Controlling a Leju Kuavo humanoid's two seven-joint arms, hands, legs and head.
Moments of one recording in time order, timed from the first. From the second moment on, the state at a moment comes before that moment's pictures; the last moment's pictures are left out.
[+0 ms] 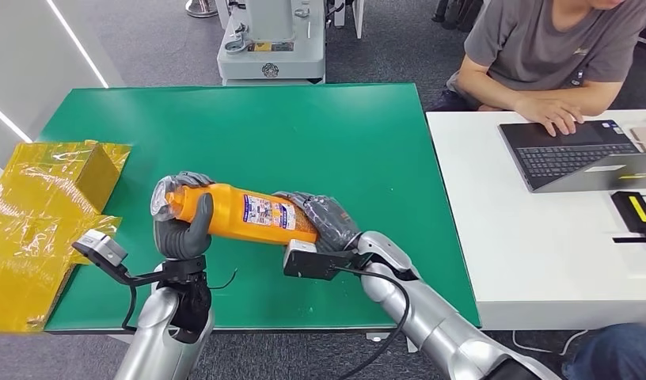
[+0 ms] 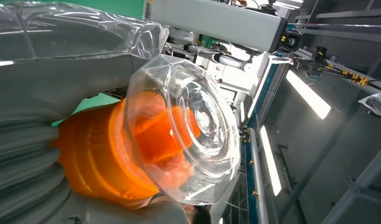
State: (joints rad) left arm -0.26 -0.13 -0.37 -1.31 0.30 0.05 -0.54; right arm -0.61 0.08 0.75 -0.89 0.52 -0.07 -0.62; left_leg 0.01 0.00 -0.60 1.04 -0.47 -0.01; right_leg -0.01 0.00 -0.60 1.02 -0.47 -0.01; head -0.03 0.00
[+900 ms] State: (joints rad) left arm -0.26 -0.12 -0.36 -1.30 0.30 0.11 -0.56; right arm -0.60 0.08 0.71 -0.93 0.47 -0.19 -0.57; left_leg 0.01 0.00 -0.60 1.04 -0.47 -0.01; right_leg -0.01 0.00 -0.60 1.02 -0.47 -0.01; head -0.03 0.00
